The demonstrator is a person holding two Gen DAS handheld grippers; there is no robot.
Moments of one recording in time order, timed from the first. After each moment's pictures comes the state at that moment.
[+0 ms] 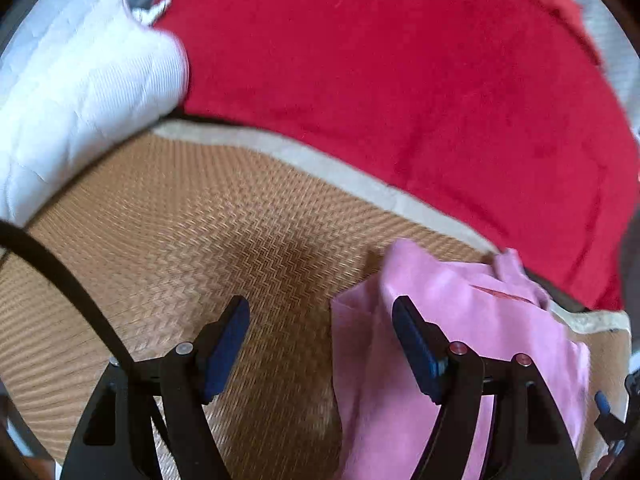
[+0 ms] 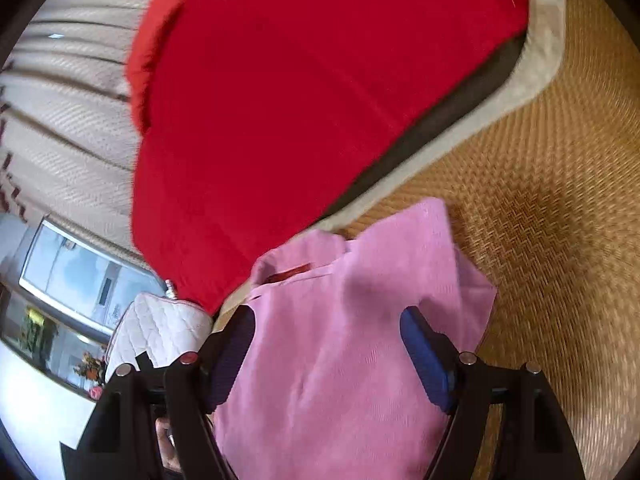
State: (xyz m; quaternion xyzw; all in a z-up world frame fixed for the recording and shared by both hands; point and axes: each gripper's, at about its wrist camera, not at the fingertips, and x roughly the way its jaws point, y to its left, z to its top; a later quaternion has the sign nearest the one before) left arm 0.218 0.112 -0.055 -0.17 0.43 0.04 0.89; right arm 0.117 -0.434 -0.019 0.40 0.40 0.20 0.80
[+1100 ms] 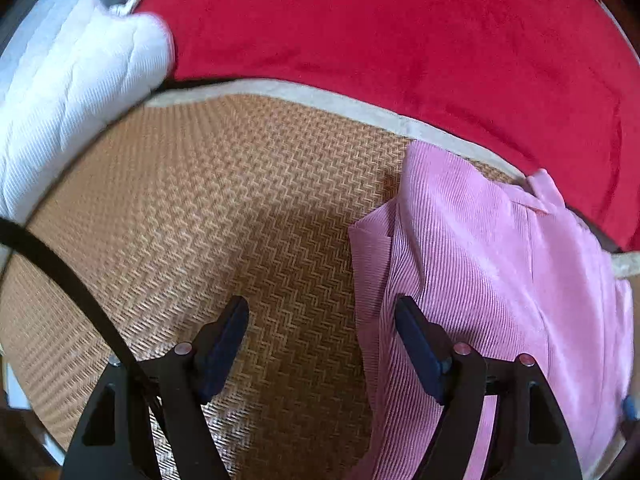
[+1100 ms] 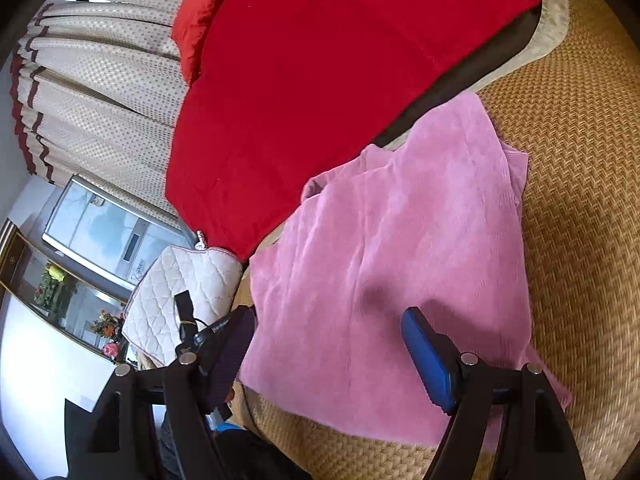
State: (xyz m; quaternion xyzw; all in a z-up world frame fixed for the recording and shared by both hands) left arm 0.246 0.103 -0.109 -0.11 0.50 0.06 0.86; right arm 0.053 -0.384 -0.029 0.38 0.43 0.25 0.78
